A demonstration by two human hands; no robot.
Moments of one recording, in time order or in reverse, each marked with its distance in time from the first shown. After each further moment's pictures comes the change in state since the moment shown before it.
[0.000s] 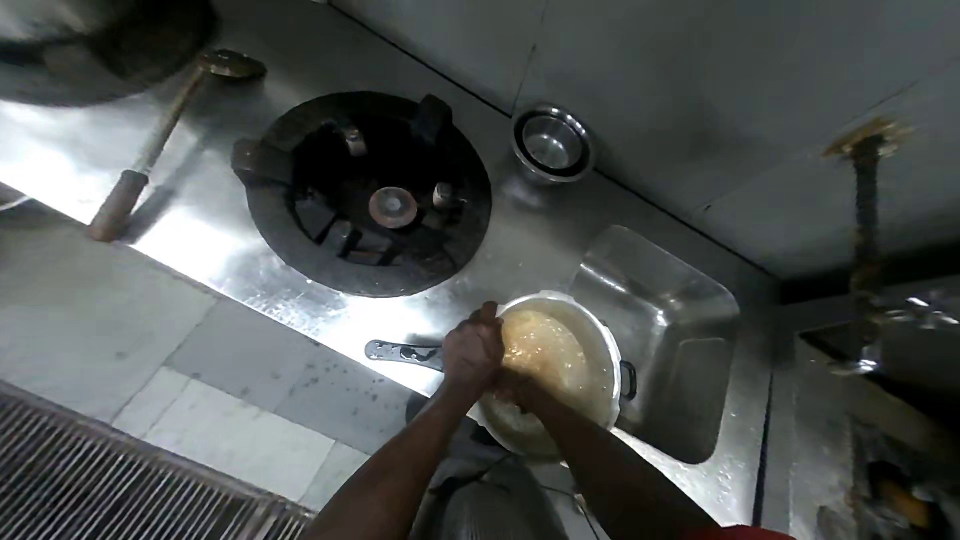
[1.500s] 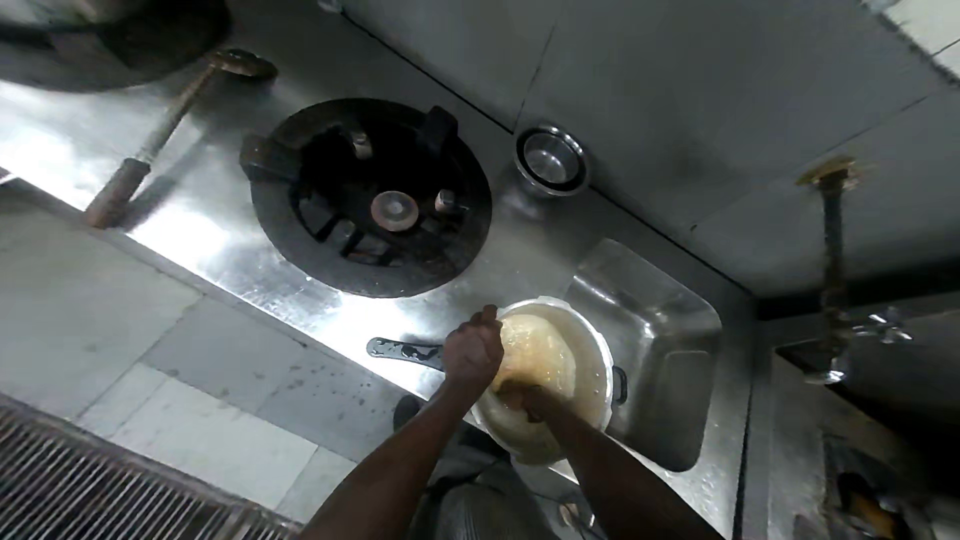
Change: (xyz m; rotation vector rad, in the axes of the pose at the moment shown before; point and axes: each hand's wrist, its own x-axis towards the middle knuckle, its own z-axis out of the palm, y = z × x) left_hand 0.000 0.000 -0.002 -0.002 -0.030 -0.024; right_hand -0.025 0.015 -0.012 -0.095 -0.029 0.097
